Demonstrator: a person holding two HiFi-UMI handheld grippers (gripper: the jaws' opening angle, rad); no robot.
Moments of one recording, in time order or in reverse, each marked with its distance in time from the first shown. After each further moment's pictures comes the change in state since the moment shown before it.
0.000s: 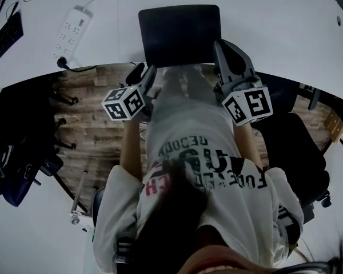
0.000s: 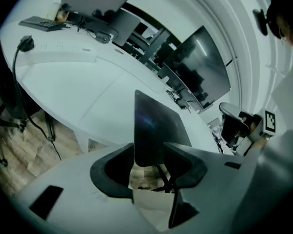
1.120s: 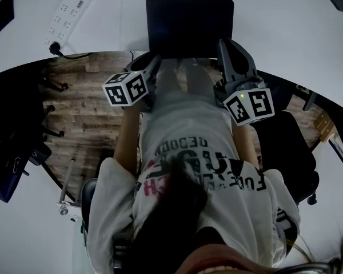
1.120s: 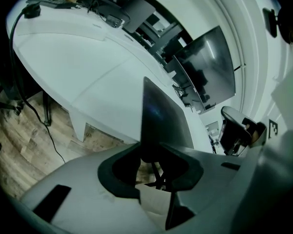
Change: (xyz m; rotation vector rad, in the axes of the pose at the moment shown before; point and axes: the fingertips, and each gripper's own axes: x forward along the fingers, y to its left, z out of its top) left arm 0.022 0.007 -0.020 -0.127 0.080 -0.036; right arm 0.010 0.009 -0.028 0.050 0.065 -0.005
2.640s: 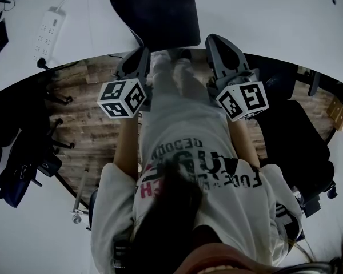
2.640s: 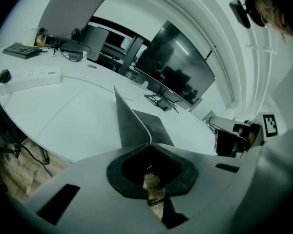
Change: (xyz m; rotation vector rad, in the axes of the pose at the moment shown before) left arm 0.003 -0.096 0.018 0.329 -0.186 0.026; right arm -0.068 -0.049 -0.008 0.060 -0.083 -0.042
